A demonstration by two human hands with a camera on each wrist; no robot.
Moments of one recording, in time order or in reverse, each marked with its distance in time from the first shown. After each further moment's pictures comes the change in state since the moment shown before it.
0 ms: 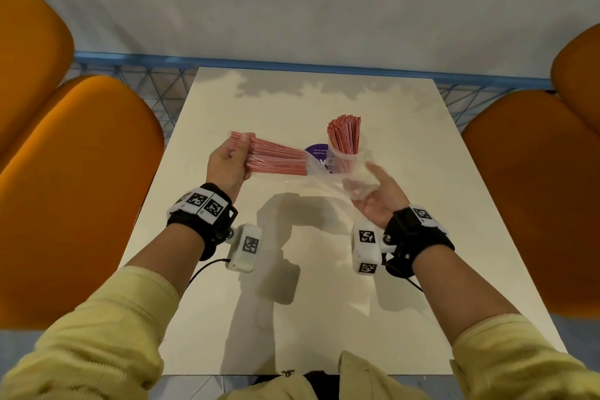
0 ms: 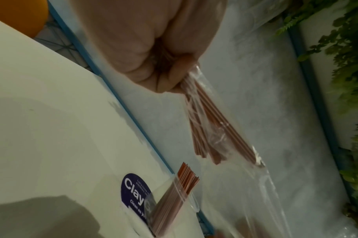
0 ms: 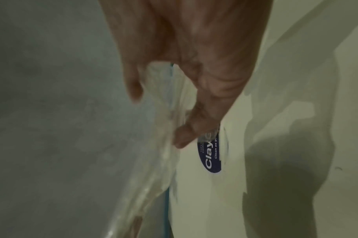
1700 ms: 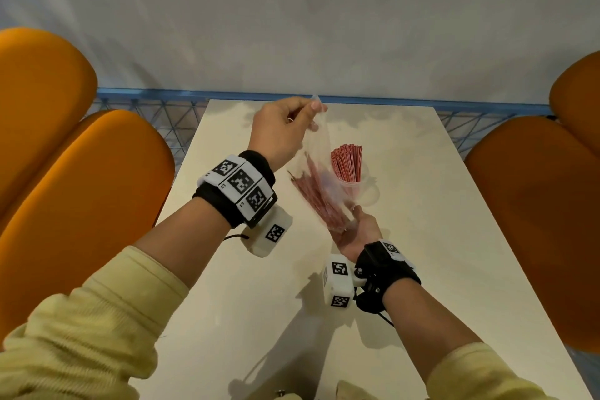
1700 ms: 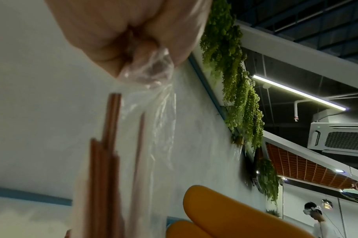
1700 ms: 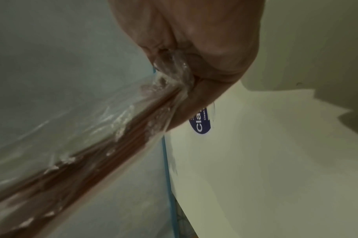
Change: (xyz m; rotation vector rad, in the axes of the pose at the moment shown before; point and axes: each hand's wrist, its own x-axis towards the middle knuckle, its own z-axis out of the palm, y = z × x) left_hand -0.010 0.113 0.081 0.436 -0.140 0.384; right_hand 0.000 0.039 0.029 0.083 0.094 0.014
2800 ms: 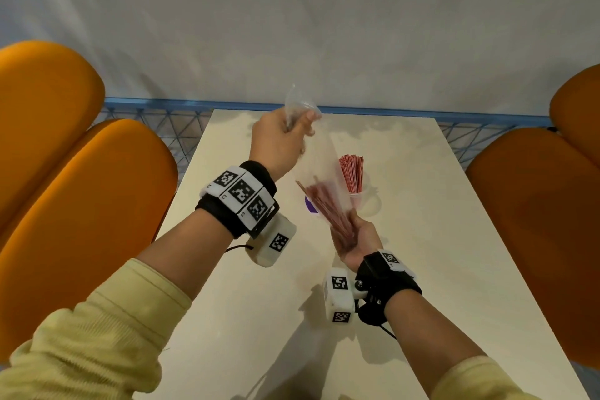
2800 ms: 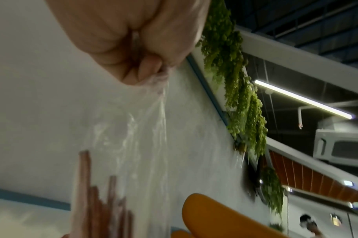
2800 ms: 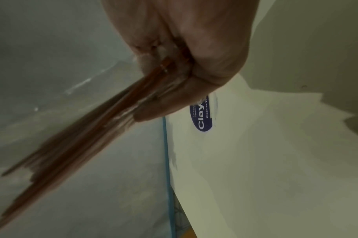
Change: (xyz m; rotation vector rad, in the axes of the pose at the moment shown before) left_hand 0.002 0.002 0.000 -0.048 0.060 -0.035; right_hand 0.006 -0.002 0.000 -0.031 0.023 -0.008
